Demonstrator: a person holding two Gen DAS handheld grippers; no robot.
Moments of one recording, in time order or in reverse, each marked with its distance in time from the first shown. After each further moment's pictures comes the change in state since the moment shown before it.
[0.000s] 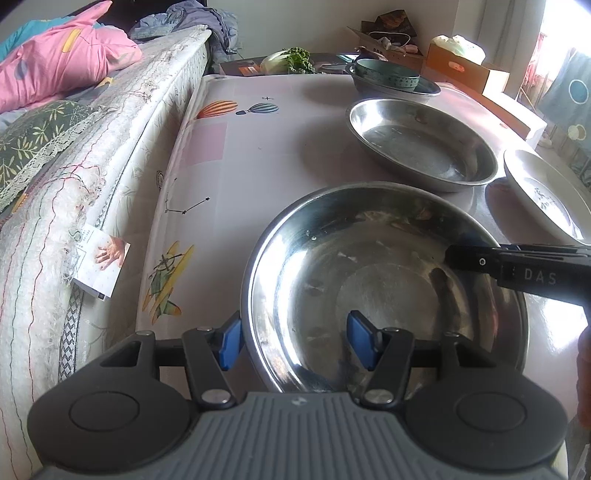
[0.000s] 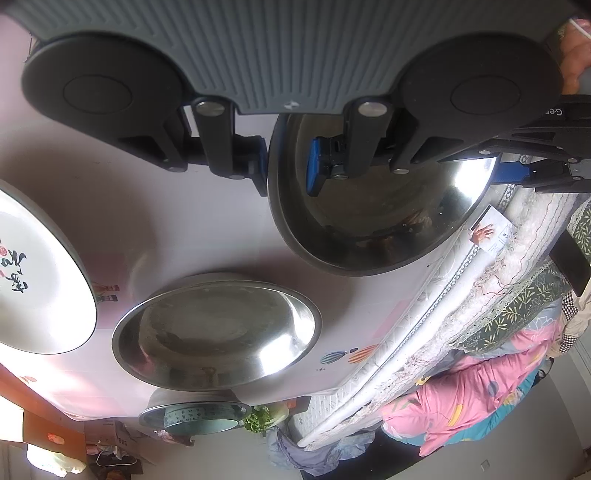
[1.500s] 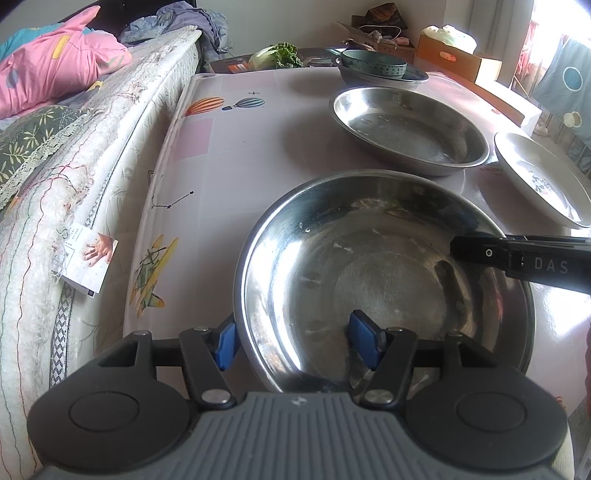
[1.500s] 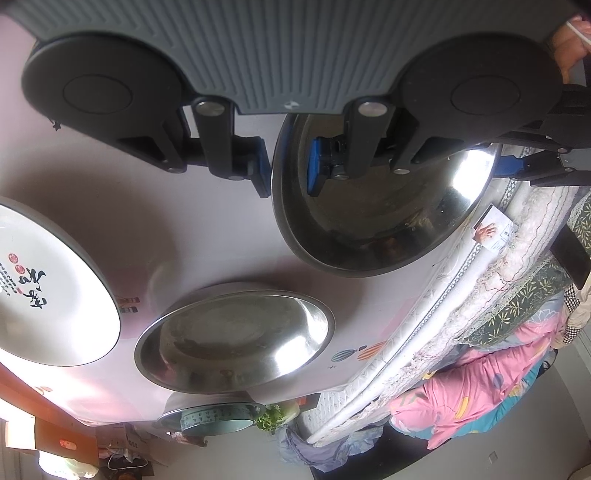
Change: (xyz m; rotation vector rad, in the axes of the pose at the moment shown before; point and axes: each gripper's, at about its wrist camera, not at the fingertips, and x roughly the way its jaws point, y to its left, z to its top) left arm 0.003 -0.012 -0.007 0.037 0.010 0.003; right arm -0.010 -0.006 -0.010 0.029 -0.009 -0.006
